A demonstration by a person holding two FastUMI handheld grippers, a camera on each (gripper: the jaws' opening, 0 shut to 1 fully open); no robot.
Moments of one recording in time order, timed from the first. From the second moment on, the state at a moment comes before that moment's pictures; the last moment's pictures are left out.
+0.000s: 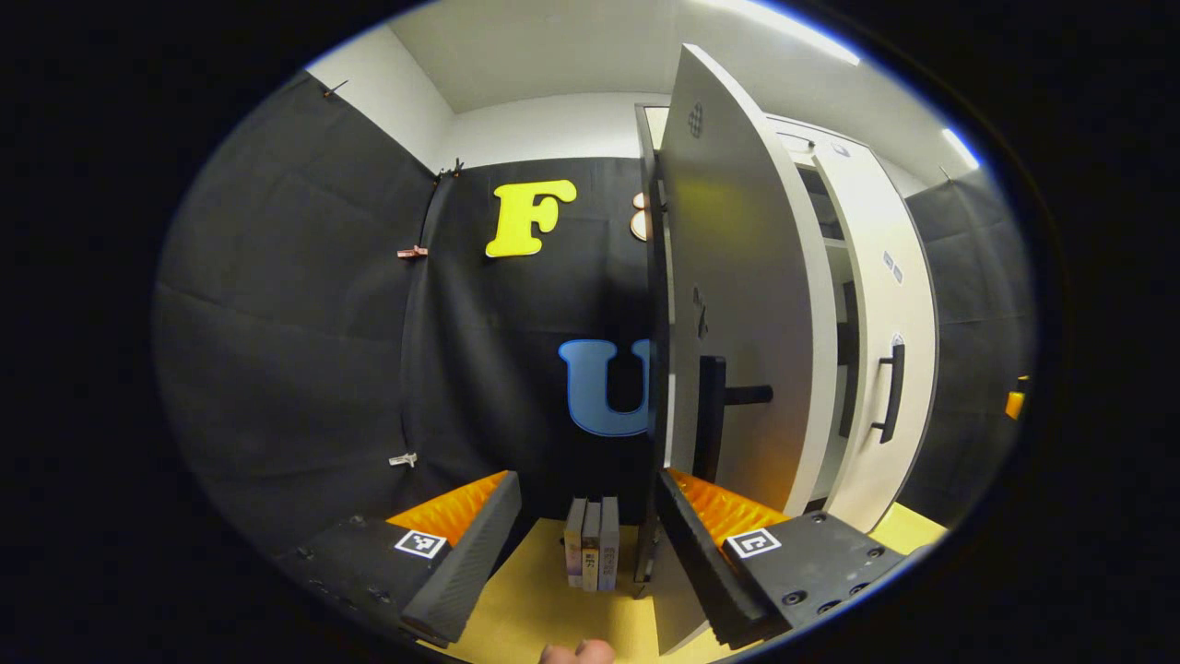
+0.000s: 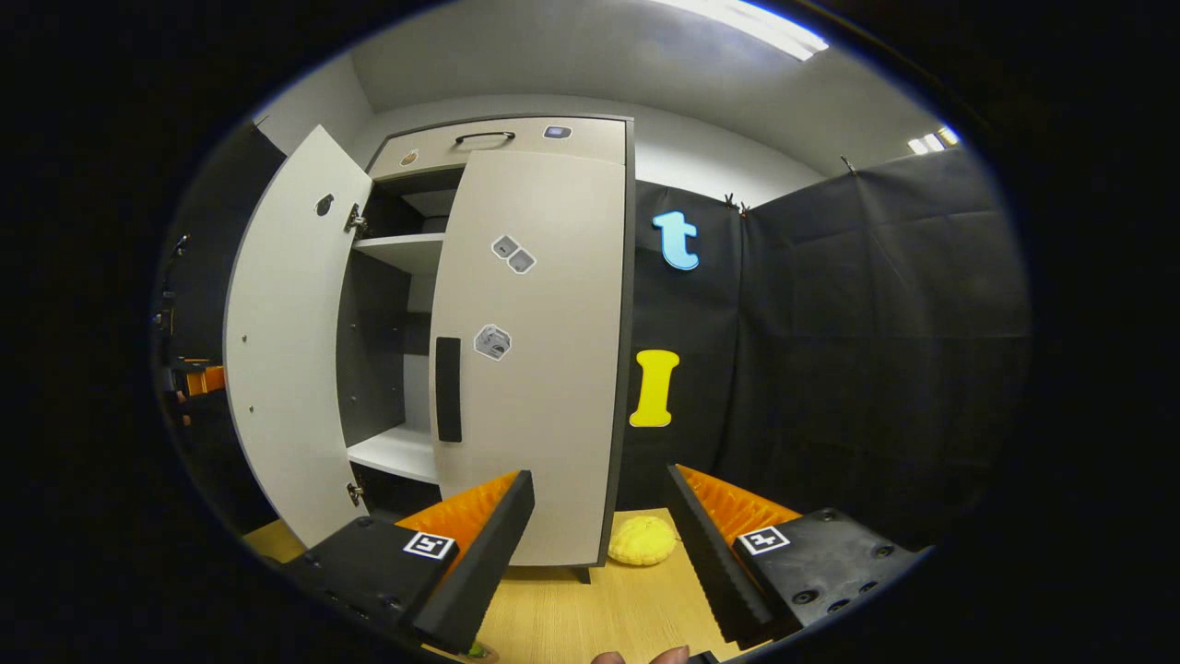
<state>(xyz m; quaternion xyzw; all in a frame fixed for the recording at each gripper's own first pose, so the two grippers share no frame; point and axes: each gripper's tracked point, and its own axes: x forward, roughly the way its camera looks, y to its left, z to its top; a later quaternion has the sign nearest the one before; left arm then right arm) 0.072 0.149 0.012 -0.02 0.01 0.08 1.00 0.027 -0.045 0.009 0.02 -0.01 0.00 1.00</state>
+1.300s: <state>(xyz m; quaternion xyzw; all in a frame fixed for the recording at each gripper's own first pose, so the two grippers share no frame) 0.166 -0.048 0.018 -0.01 0.01 0.00 1.00 0.044 -0.164 -0.013 0.03 0.02 -0.05 1.00</state>
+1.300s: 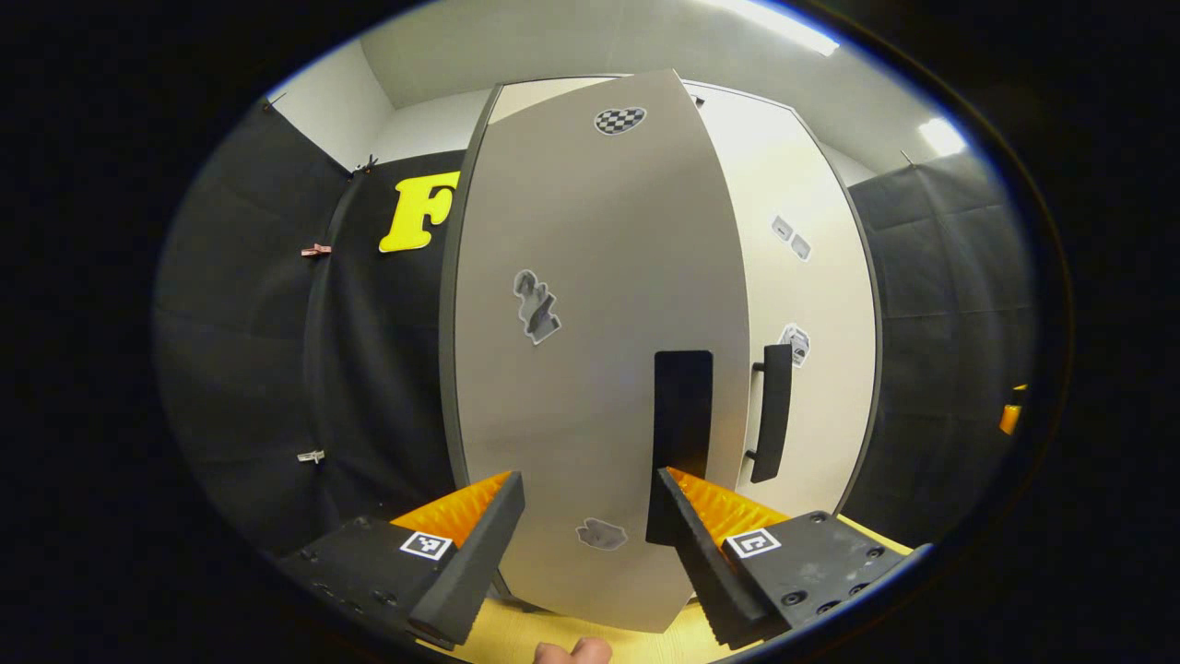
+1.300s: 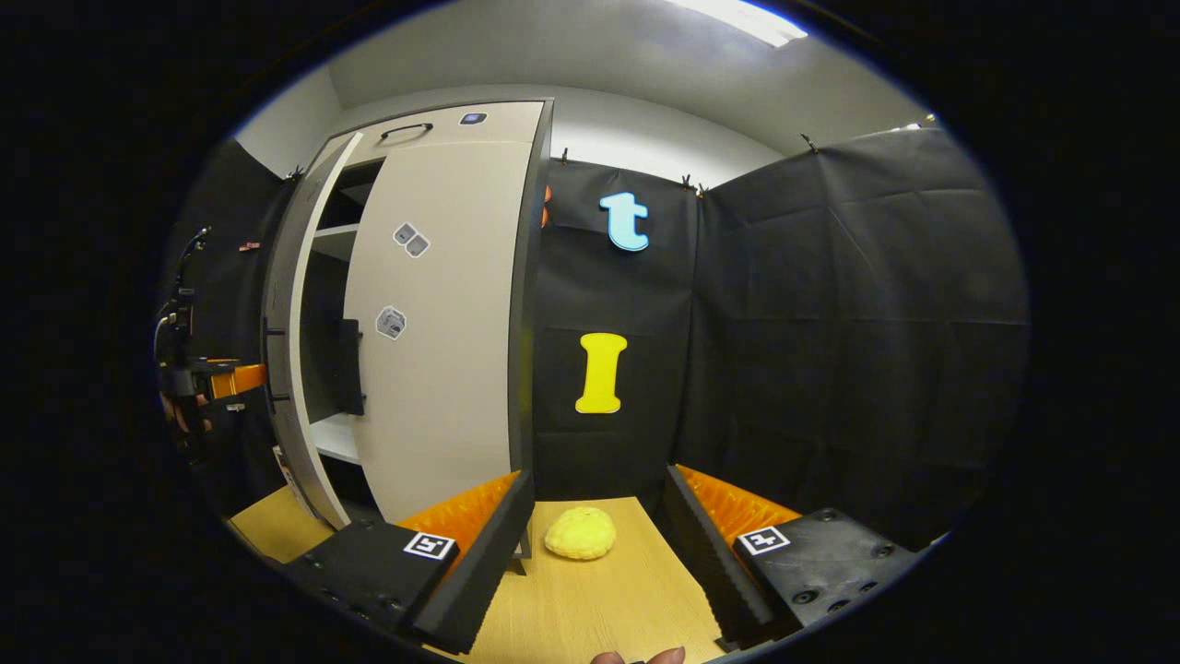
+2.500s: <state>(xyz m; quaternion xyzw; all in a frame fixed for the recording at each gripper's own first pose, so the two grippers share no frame) 0.116 -0.042 0.032 -0.01 0.02 0.00 1.00 0.049 -0.080 0.015 0.03 0.00 0.05 1.00</state>
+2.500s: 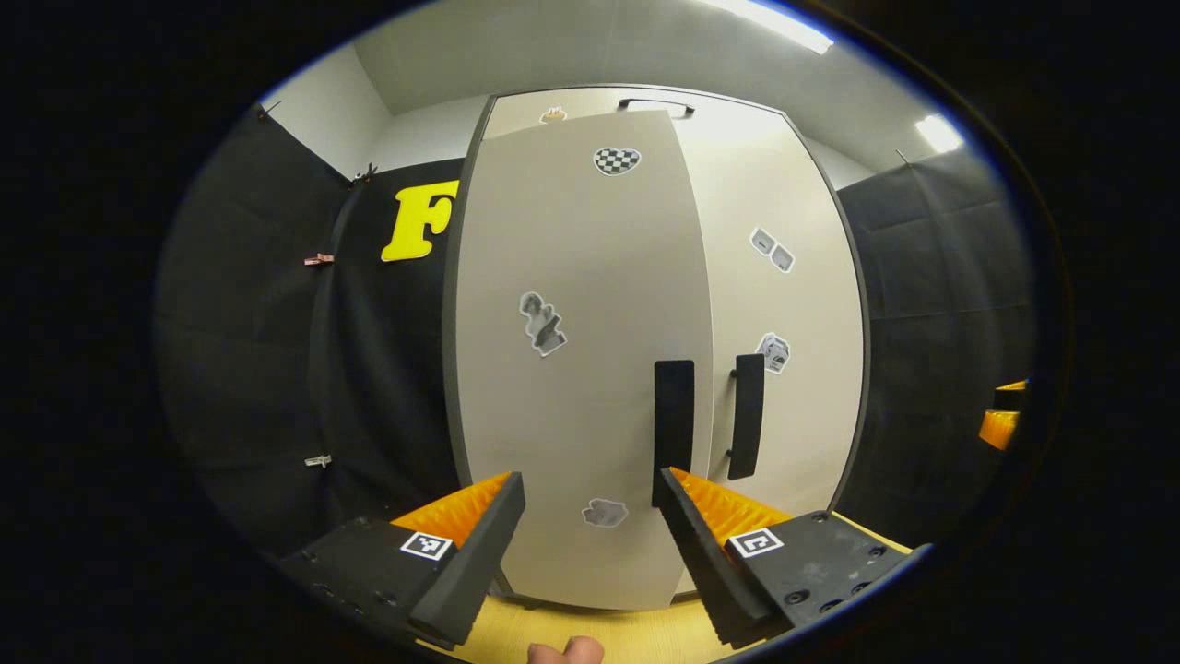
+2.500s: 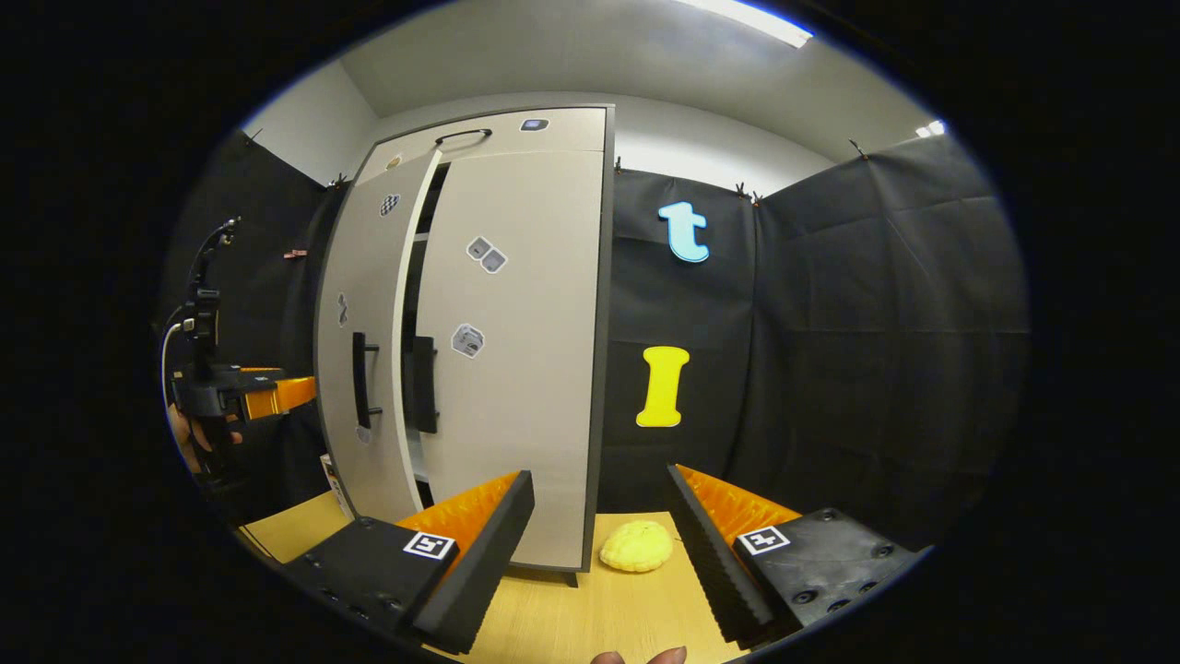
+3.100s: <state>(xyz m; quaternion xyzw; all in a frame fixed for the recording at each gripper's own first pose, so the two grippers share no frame) 0.049 -0.002 0.028 -0.02 0.02 0.00 1.00 0.028 -0.023 0.039 0.04 -0.01 0.06 1.00</state>
